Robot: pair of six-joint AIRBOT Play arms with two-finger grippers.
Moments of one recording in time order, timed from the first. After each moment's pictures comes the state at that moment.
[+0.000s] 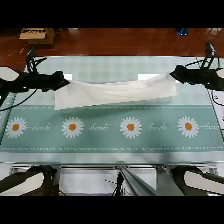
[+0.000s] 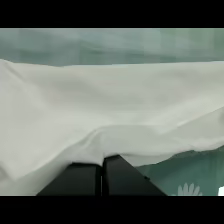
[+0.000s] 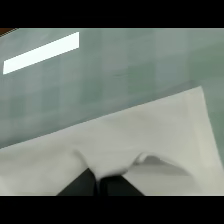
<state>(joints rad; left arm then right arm) 0.05 -1.28 1.05 0.85 -0.88 -1.38 -0.19 -1.37 1.08 -0.77 0.71 1.18</state>
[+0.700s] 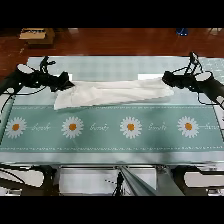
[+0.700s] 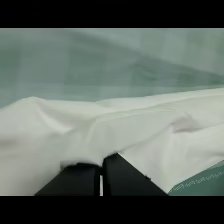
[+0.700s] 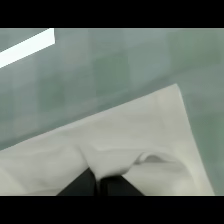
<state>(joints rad) 0.10 -1.66 1.24 0.78 -0.97 -1.35 -0.11 -1.54 1.08 -0.78 0.53 1.20</state>
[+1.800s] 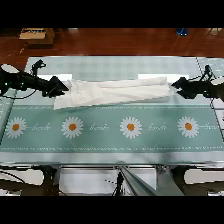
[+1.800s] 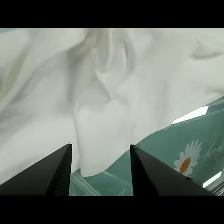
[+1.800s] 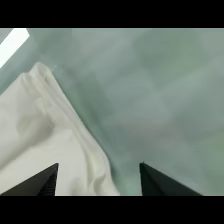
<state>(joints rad) 0.21 -1.62 1.25 0.79 -1.25 -1.27 -0.32 -1.59 1.08 -0.82 0.73 1.41</state>
